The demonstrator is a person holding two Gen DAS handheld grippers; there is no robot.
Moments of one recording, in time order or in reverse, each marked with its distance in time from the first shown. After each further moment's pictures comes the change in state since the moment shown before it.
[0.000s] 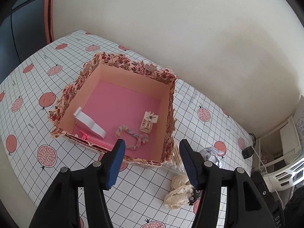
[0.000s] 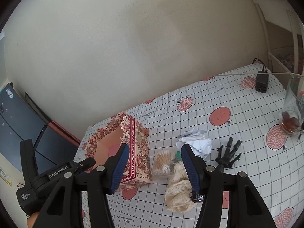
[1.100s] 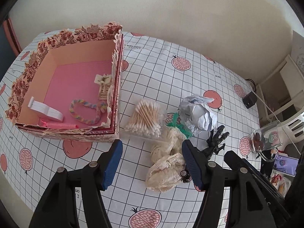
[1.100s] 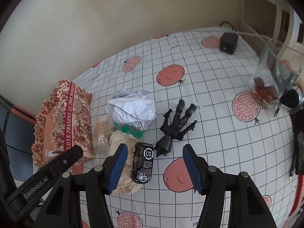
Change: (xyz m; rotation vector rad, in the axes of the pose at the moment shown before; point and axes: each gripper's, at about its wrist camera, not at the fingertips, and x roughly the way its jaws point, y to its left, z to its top) left arm 0.069 -0.075 -0.059 0.277 0.221 -0.019; right arm 0.053 -0.073 -0.023 0.055 0.305 -0.292
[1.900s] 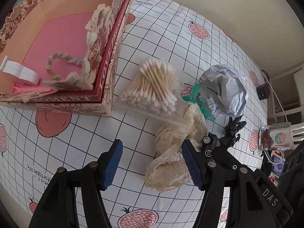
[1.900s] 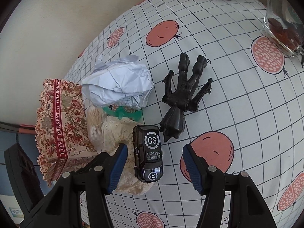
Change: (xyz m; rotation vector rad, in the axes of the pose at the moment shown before) left arm 0.067 0.021 -0.016 -0.122 0.218 -0.053; right arm 0.062 -0.009 -0.012 0.201 0.179 0.085
